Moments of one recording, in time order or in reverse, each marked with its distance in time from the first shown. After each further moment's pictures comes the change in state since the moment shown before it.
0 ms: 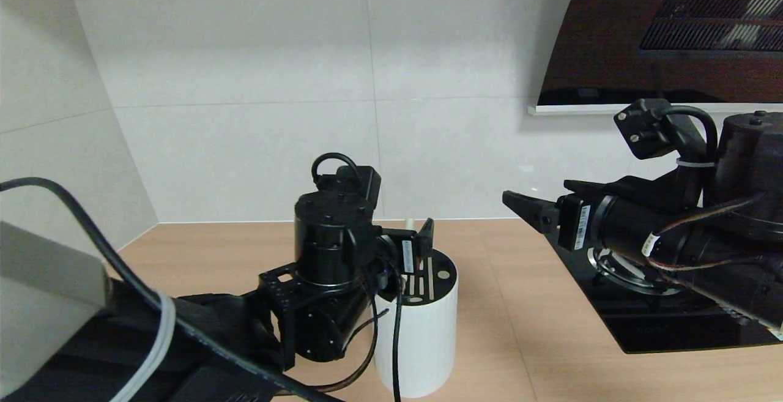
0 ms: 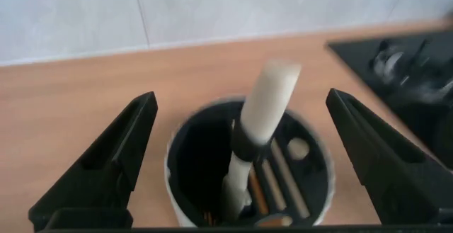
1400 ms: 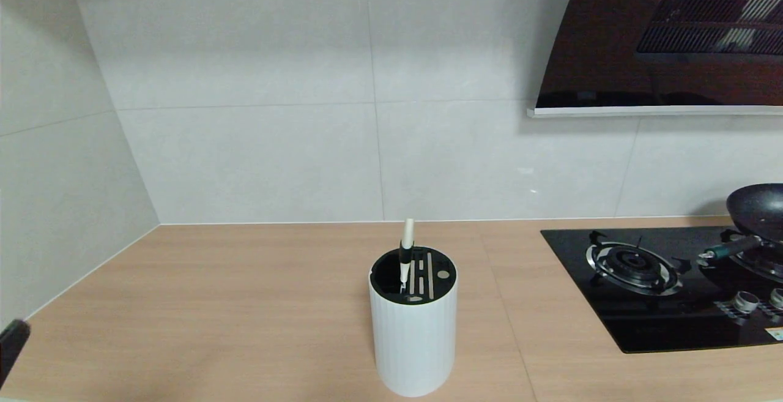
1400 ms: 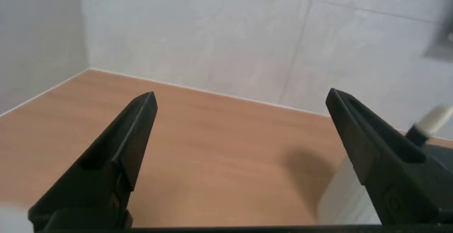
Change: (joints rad) left arm 0.541 -1.435 0.601 0.547 -0.120 0.094; right arm -0.509 -1.281 0.422 0.641 -0.110 -0.178
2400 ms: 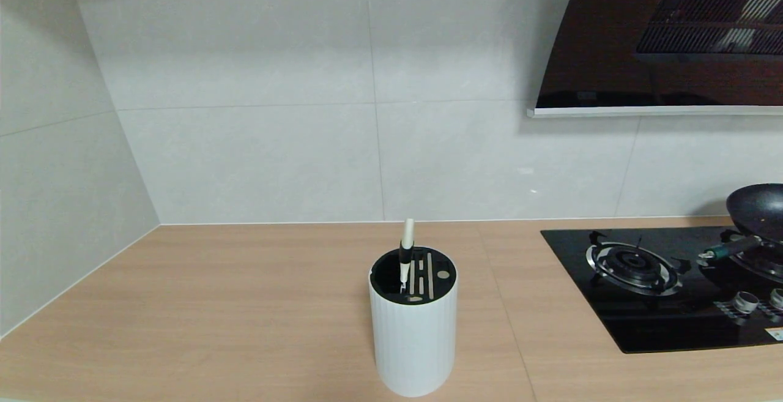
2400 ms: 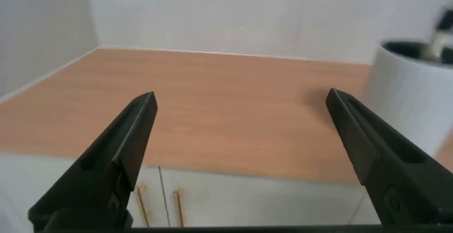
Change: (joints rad) left arm 0.249 -0.438 0.205 0.301 -0.391 0.172; right arm -0.186 -0.205 0.352 -0.094 0.307 -0.047
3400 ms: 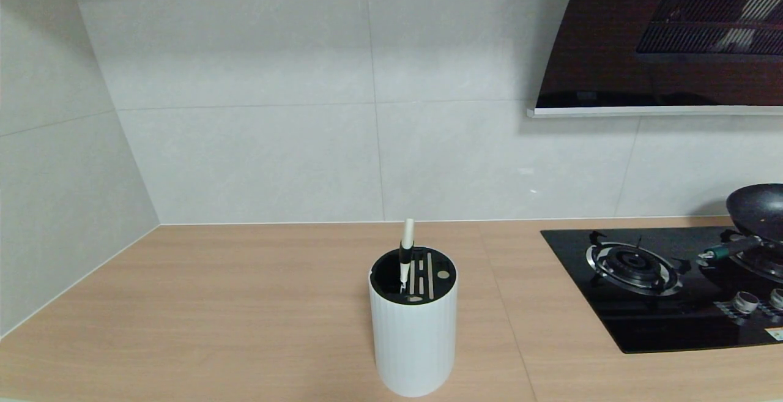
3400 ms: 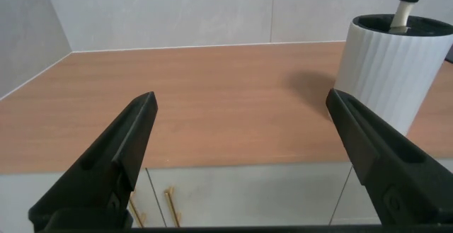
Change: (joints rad) left arm -0.006 0.000 0.001 0.012 -0.037 -0.008; right arm 0.003 0.003 0.003 0.030 -0.056 0.102
